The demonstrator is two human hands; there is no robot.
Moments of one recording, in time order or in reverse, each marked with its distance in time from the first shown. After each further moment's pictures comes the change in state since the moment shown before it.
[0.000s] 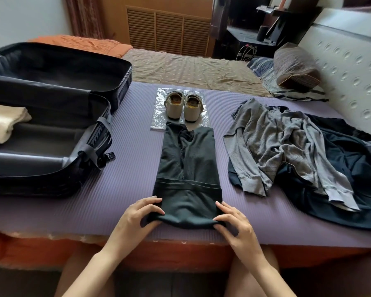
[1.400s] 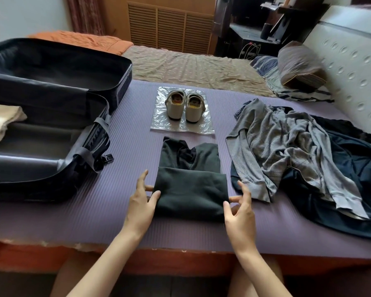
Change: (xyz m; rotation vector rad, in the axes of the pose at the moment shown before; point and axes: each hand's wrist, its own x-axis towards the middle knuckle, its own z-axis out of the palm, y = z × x) left_hand 0.057 0.022 0.011 -0.143 0.225 -0.489; right_hand 0.053 -0.033 0.011 -0.062 0.350 0.395
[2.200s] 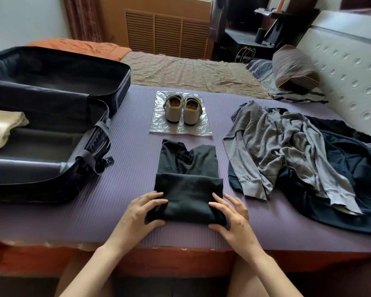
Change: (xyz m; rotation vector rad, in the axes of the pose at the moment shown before) left_hand -0.013 -0.041 -0.020 0.302 -0.253 0.558; right_hand -0.003 0.049 -0.012 -0.224 -0.357 -0.509
